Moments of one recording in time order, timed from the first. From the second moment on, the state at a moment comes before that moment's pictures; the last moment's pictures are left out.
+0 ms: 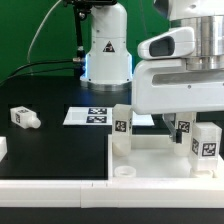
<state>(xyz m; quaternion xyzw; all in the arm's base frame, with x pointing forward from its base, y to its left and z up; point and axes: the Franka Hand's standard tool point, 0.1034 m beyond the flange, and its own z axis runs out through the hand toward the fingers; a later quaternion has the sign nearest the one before) 0.637 0.110 0.078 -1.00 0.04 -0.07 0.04</state>
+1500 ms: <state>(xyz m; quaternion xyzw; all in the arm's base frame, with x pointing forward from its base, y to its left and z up) 0.641 0.107 0.080 -0.84 0.54 -0.03 0.06</state>
